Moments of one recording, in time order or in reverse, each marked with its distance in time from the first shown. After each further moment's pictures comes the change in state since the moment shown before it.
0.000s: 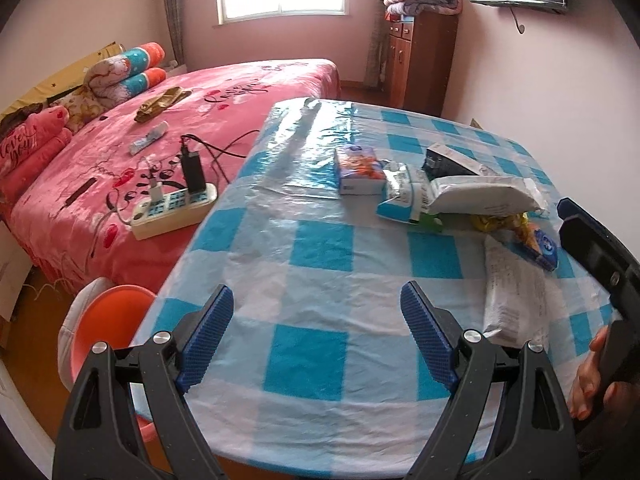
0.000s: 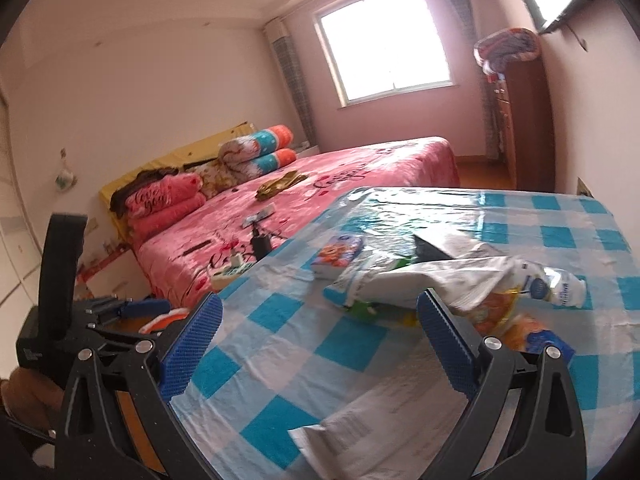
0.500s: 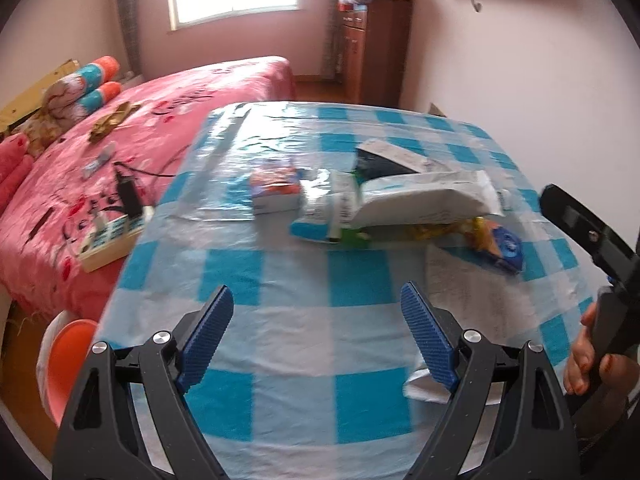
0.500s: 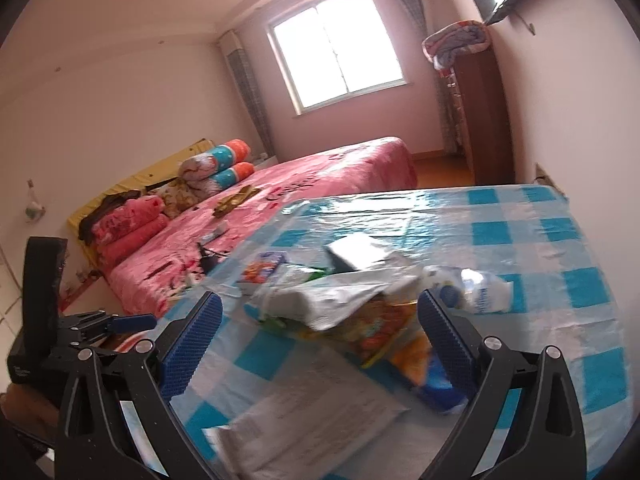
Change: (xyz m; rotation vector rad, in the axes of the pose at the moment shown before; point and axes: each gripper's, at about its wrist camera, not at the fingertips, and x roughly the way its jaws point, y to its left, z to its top) left arm 0.023 -0.066 0.022 0.106 0.027 -0.121; right arm -0.021 -0.072 0.011 0.075 -0.023 -0.140
